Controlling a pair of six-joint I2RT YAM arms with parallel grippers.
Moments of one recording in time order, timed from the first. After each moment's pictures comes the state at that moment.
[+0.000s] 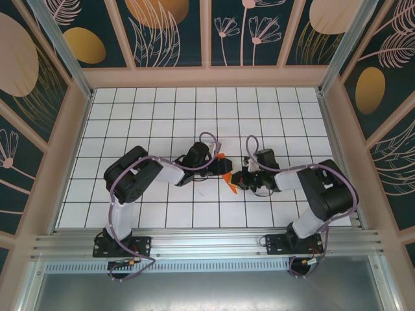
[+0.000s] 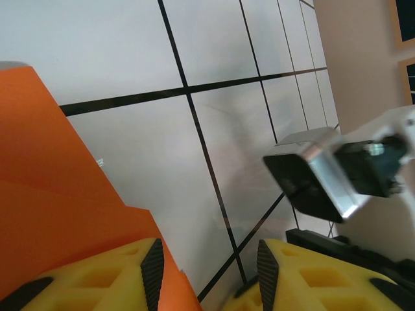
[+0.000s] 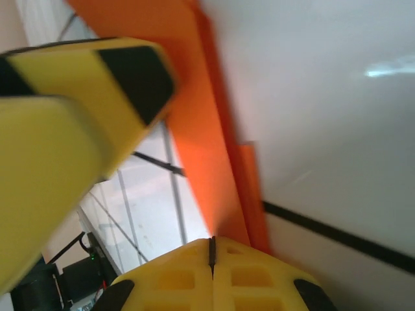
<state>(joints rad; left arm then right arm) -0.77 2.02 0.90 0.57 0.44 -0.88 0.41 1.61 0.46 0.24 -0.73 0.82</state>
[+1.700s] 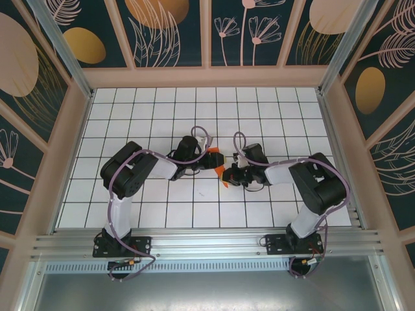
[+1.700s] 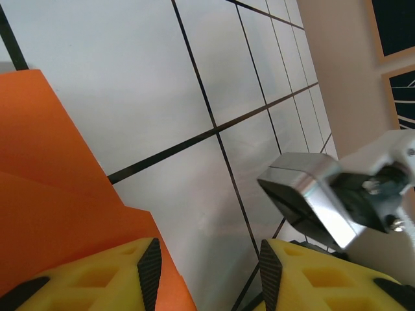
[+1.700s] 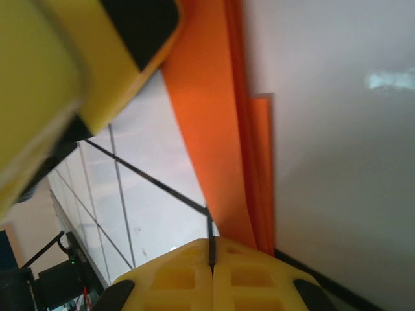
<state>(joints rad) -0.65 2.04 0.89 0.63 0.56 -0.81 0.51 1.70 0.61 0.16 -0.66 0.78</state>
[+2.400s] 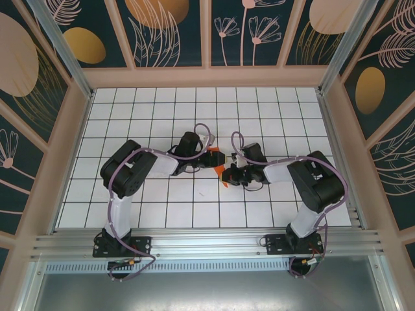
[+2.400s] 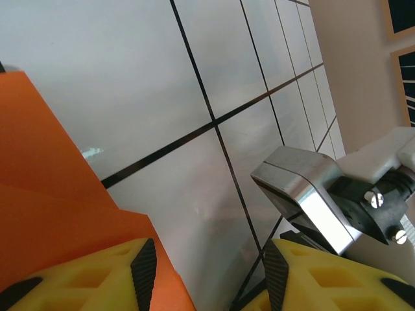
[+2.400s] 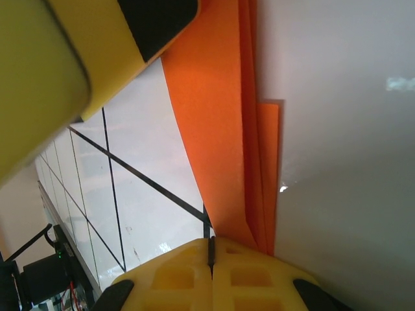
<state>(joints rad) -0.63 2.05 0.97 0.48 0.62 -0.73 0.51 1.72 0.61 0.14 -0.66 0.71</state>
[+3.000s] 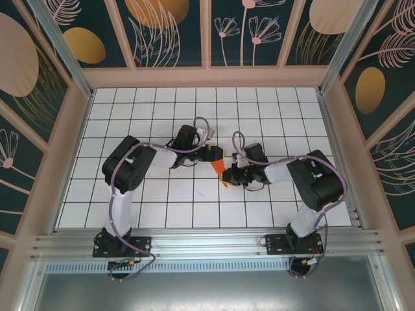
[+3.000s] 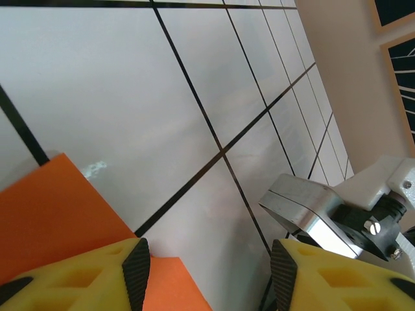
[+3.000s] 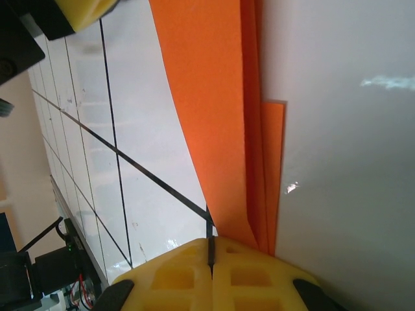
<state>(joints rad) -0.56 2.10 1.06 0.44 0.72 -0.61 0.49 1.73 0.60 0.17 -0.71 0.70</state>
